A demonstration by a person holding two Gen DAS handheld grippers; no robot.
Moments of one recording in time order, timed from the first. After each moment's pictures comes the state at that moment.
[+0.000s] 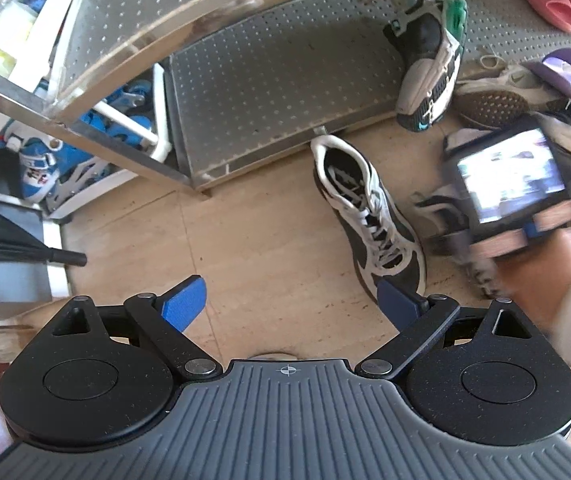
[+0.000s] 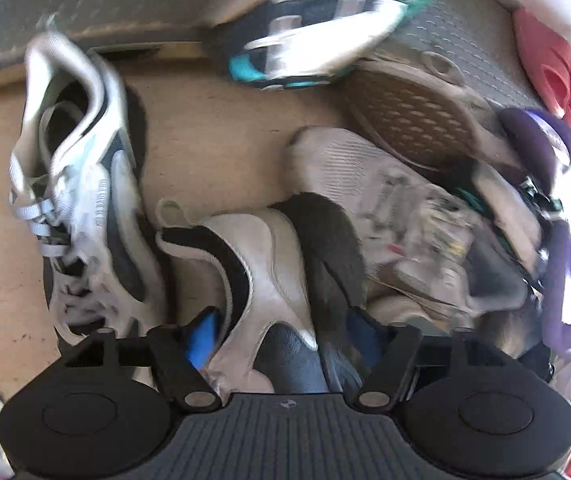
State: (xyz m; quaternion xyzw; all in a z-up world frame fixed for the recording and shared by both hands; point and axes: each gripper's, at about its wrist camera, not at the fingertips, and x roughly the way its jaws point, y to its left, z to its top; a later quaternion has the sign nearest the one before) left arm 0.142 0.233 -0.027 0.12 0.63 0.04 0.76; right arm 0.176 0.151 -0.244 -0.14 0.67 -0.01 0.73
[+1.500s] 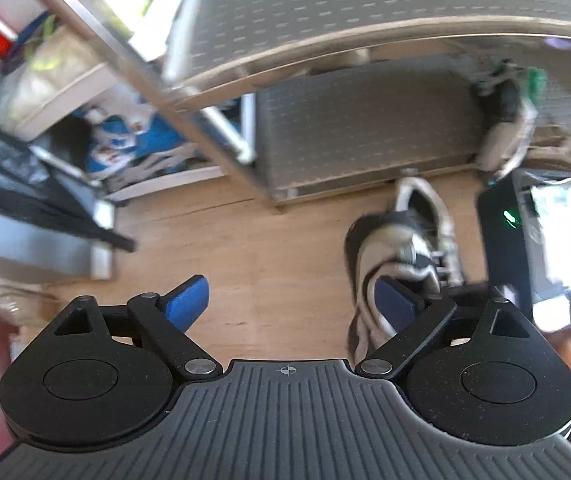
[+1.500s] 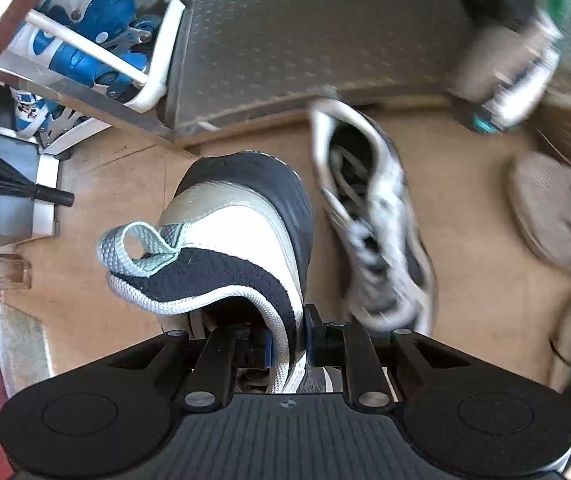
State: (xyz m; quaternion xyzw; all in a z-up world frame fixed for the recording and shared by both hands) left arm 0.131 0.303 0.007 0.08 0.59 0.15 0.79; right arm 0.185 0.258 -0.196 0.06 0.68 0.18 0.71
